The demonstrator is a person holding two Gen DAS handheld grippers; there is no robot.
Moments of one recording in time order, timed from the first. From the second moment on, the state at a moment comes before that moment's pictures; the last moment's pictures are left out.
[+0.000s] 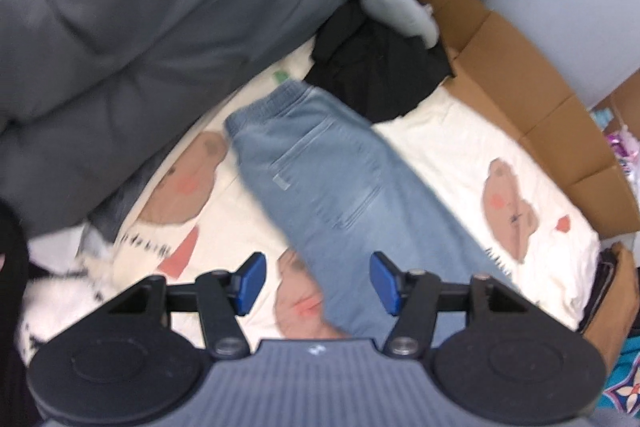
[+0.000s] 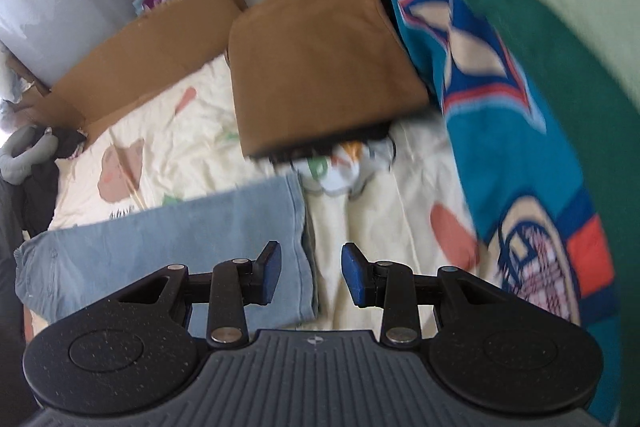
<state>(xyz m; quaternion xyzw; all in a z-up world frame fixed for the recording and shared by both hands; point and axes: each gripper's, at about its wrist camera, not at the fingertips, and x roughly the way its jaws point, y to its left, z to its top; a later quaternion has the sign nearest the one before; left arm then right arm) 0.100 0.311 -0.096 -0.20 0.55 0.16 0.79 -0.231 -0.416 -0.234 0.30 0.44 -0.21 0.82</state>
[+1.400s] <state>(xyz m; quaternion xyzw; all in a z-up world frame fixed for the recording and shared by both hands) 0.055 0.237 -0.175 -0.12 0.62 0.22 0.75 -0.228 -0.390 -0.474 0.52 0.35 -0.15 0.76</state>
